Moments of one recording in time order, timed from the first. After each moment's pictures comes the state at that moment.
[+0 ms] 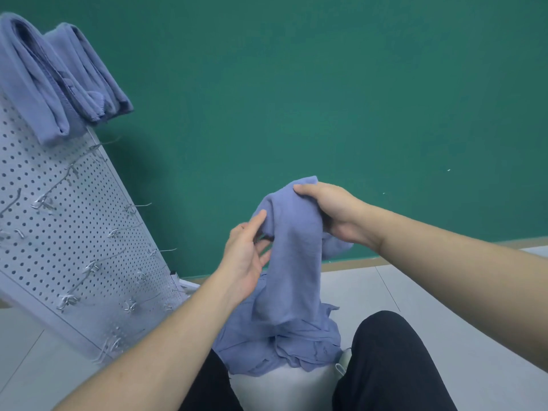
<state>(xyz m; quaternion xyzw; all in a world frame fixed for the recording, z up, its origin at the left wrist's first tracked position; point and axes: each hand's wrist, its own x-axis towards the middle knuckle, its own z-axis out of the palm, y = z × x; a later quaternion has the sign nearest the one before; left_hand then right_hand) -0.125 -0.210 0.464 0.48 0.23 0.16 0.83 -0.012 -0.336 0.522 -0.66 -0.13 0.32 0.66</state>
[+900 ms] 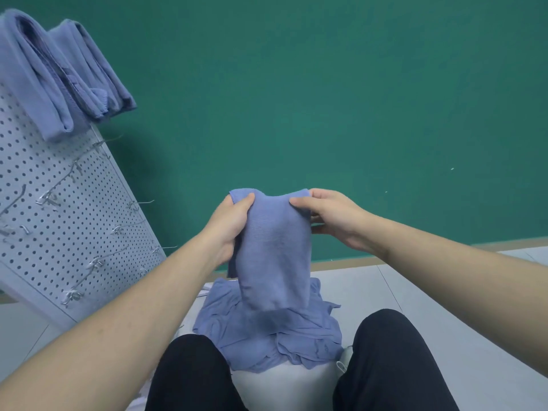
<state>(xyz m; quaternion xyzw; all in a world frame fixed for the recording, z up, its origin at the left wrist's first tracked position) -0.115 -0.178 0.504 0.63 0.28 0.15 0.71 -0.014 -0.347 0.505 -0.70 -0.26 0.29 0.60</state>
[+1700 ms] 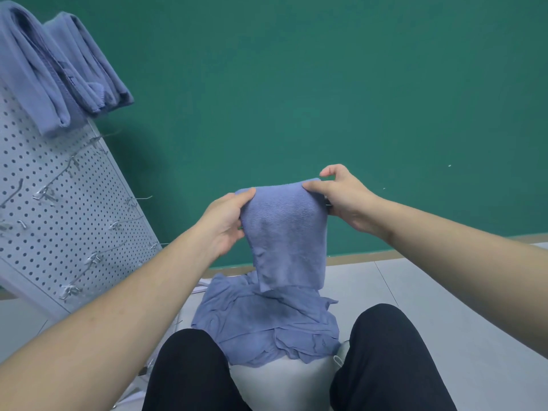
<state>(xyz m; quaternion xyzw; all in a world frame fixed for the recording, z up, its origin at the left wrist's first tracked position) -0.112 -0.171 0.503 0.58 0.28 0.13 0.75 0.004 -0.352 0.518 -0.73 -0.17 0.21 0.63</state>
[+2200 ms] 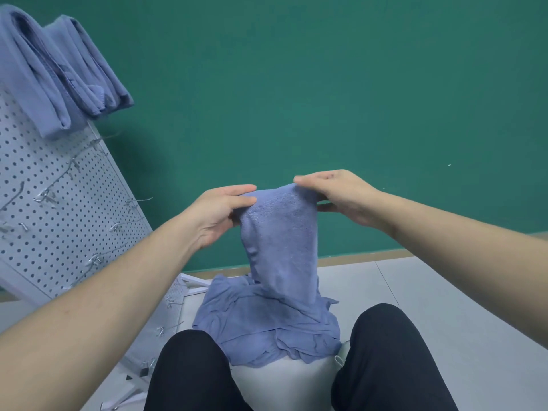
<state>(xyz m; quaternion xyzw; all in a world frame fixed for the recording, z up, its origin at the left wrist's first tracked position) -0.120 -0.152 0.520 0.65 0.22 0.08 0.72 0.003 -0.354 0.530 -0.74 -0.26 0.24 0.57</state>
